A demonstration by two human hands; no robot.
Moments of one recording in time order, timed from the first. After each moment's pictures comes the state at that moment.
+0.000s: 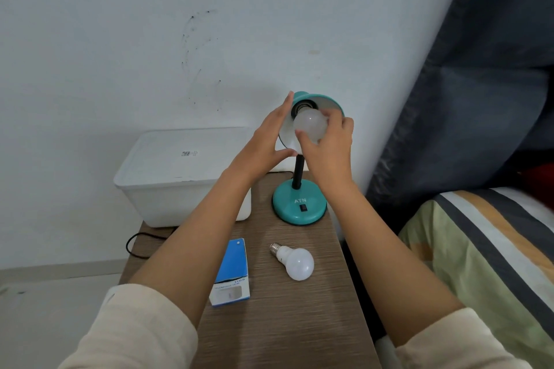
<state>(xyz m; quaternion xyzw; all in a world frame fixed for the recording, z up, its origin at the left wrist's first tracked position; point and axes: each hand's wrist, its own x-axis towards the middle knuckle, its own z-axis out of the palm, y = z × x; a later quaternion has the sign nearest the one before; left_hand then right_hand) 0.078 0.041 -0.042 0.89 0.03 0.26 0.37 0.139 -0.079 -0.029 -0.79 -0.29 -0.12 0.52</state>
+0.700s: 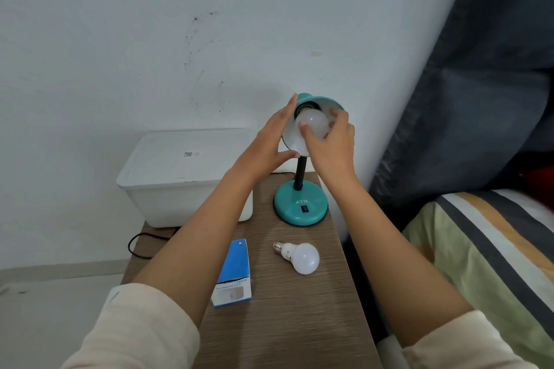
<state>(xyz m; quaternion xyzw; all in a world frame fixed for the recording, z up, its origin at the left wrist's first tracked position) 0.079 0.040 -0.042 0.89 0.03 0.26 0.38 0.141 -0.079 -0.022 -0.78 -0.24 -0.05 0.58</state>
